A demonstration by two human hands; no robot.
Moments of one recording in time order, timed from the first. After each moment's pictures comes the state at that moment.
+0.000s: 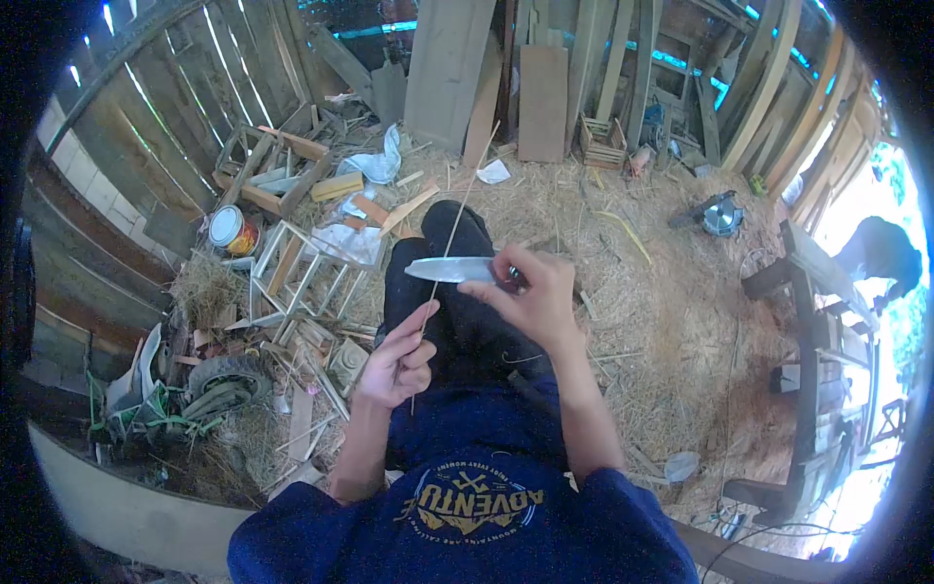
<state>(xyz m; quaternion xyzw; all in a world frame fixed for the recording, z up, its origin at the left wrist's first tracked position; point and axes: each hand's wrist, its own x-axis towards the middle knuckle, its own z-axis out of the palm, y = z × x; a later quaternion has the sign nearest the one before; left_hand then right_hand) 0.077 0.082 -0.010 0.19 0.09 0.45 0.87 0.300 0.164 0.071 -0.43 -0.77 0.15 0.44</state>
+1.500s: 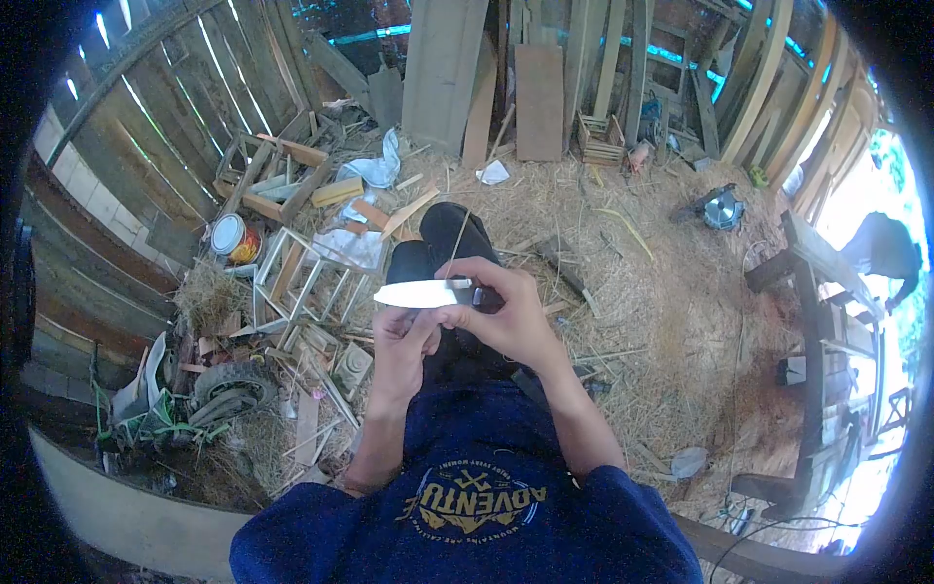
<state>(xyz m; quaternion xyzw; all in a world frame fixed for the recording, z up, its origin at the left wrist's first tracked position) 0.121 0.097 0.022 0.39 0.31 0.65 0.57 0.281 0.146 0.066 -0.30 -0.69 0.45 0.47</state>
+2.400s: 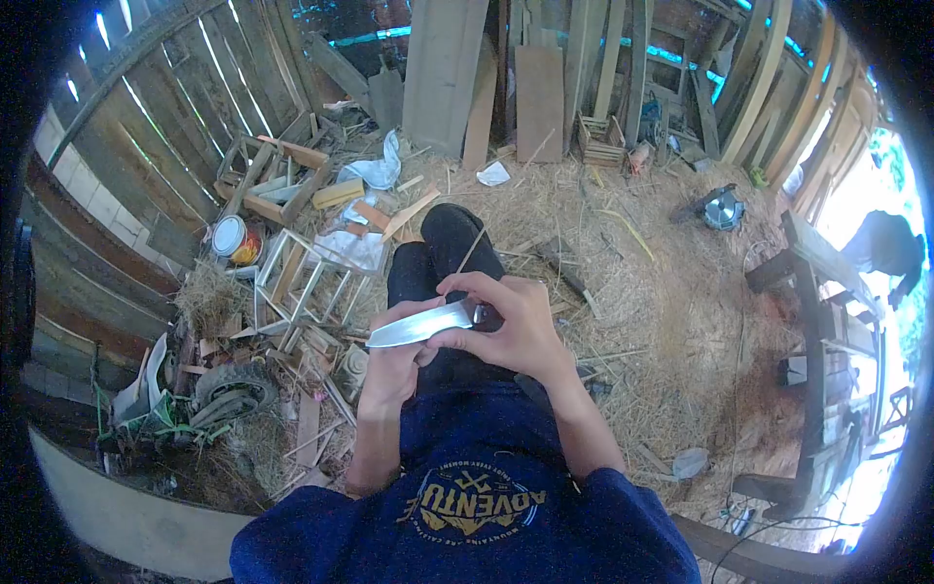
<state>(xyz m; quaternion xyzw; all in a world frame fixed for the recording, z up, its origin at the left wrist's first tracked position) 0.105 0.089 0.032 0.39 0.27 0.60 0.64 0.289 0.137 0.081 -0.33 -0.81 0.25 0.42</state>
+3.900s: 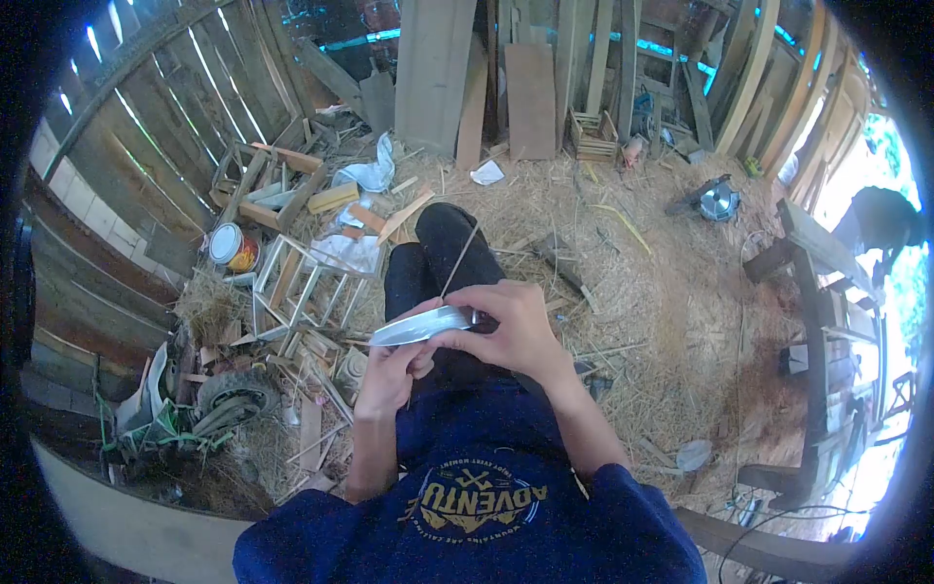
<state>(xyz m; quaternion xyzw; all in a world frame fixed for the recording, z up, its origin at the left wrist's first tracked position) 0.101 0.079 0.021 0.36 0.29 0.54 0.70 0.294 0.135 0.066 -0.32 -0.82 0.20 0.43</state>
